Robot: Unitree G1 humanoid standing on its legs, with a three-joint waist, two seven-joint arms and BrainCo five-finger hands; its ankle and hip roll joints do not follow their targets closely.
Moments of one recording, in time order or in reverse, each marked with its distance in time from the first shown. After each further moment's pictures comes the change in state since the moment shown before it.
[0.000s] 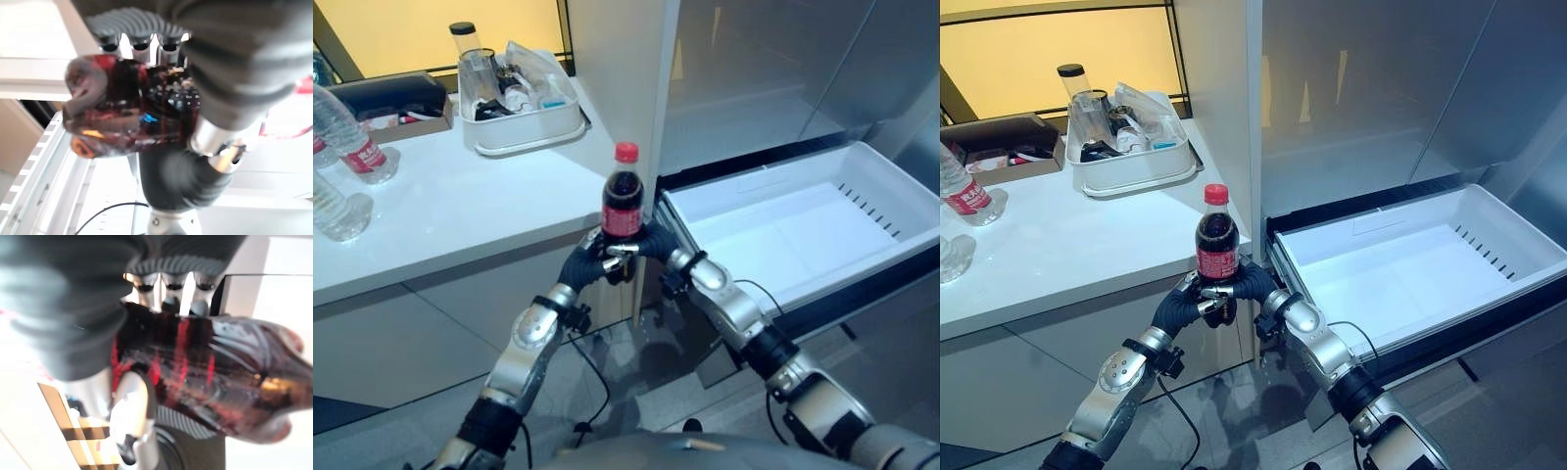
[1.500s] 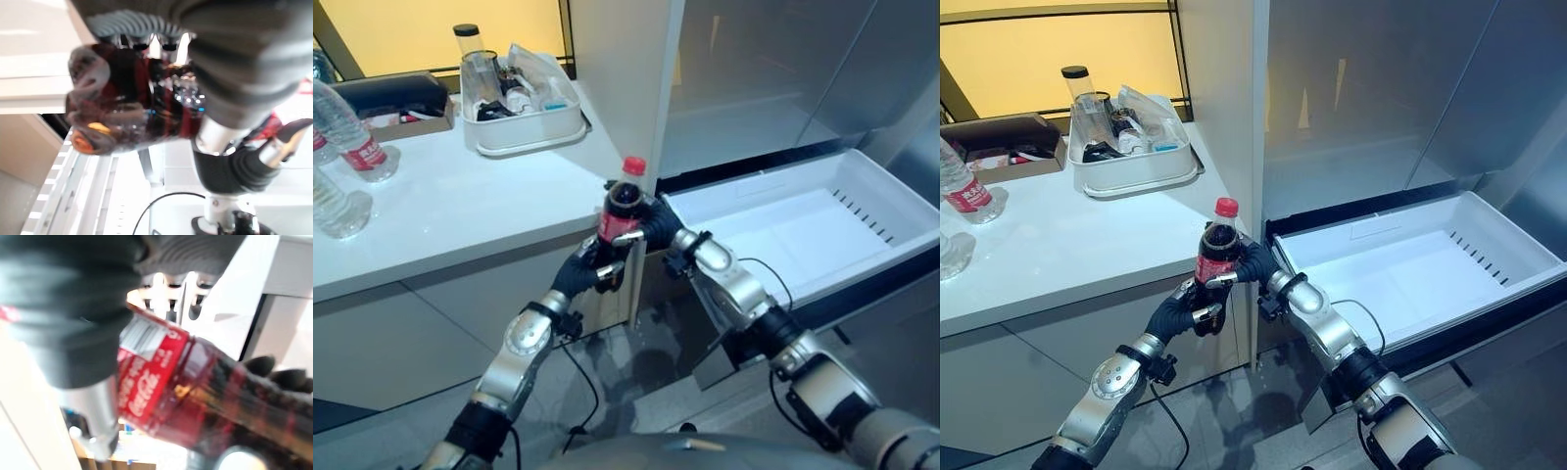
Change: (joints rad) left arm 0.029 0.057 -0.005 0.022 0.039 -0.014 0.019; right arm -0.119 -0.035 0.001 0.006 0.037 0.007 0.001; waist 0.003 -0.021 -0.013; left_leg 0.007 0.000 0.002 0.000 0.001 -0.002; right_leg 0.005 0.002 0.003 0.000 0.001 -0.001
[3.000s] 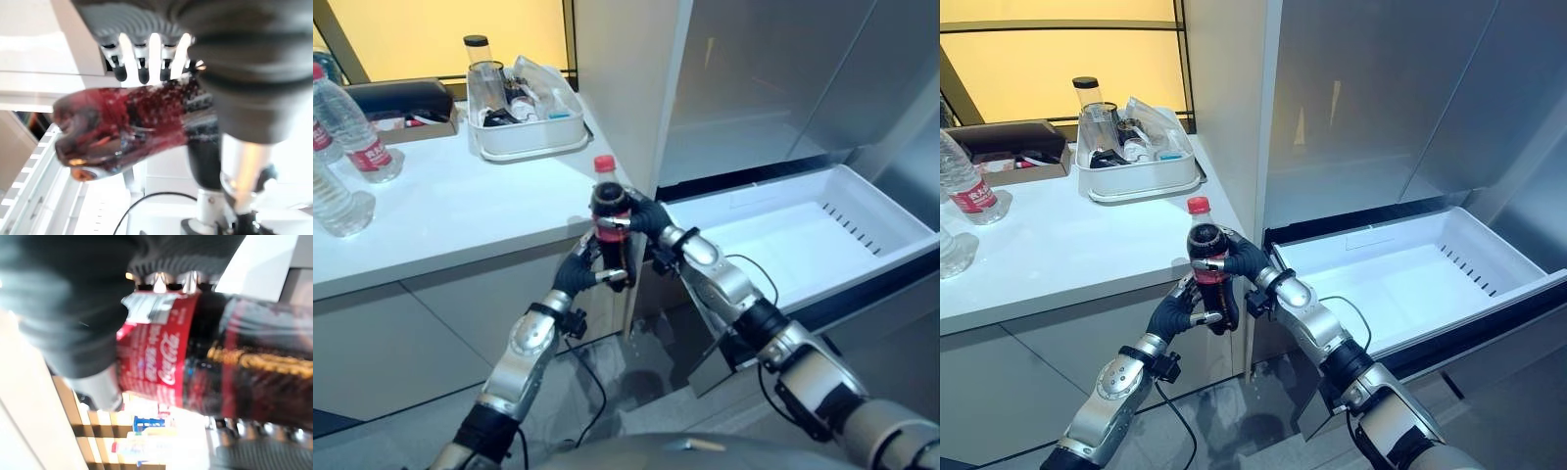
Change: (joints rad) left arm 0.029 -0.064 0.013 0.017 -0.036 -0.023 0.042; right arm 0.007 0.028 -0.002 0.015 0.080 0.023 -0.048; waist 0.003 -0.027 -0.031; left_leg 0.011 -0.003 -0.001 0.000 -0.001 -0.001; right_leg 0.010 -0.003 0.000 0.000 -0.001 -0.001
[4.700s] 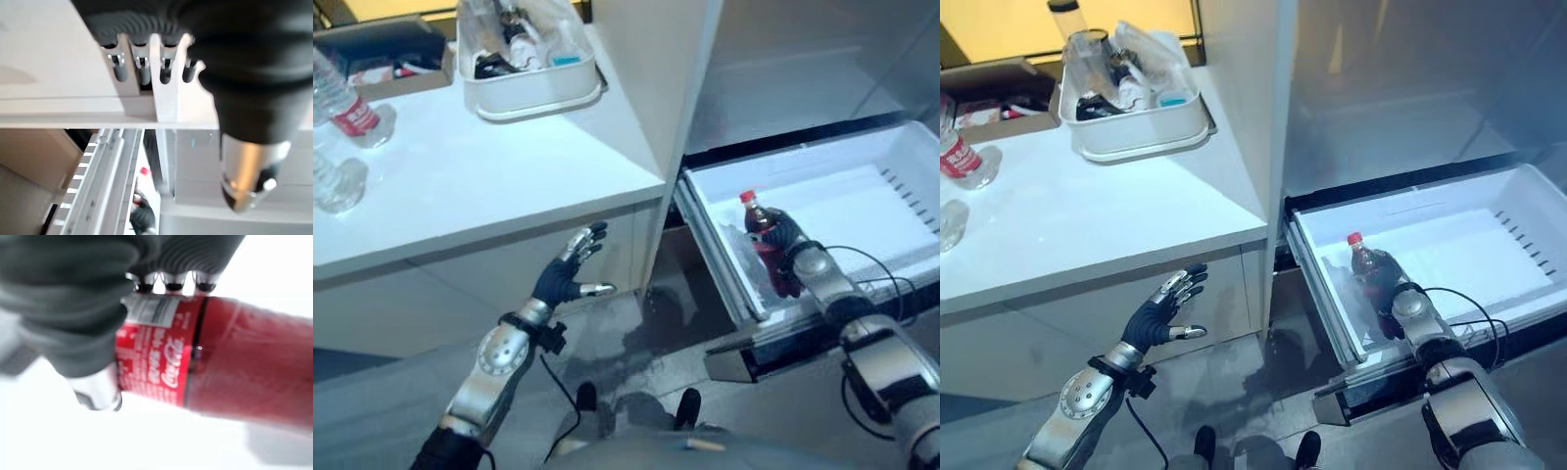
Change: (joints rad) left arm 0.075 0.164 -0.005 -0.199 0.021 -0.046 -0.040; right arm -0.114 -0.331 -0.119 0.733 -0.602 -0.003 -0.247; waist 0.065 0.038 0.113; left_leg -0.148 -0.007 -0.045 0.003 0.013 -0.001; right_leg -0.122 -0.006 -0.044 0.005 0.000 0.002
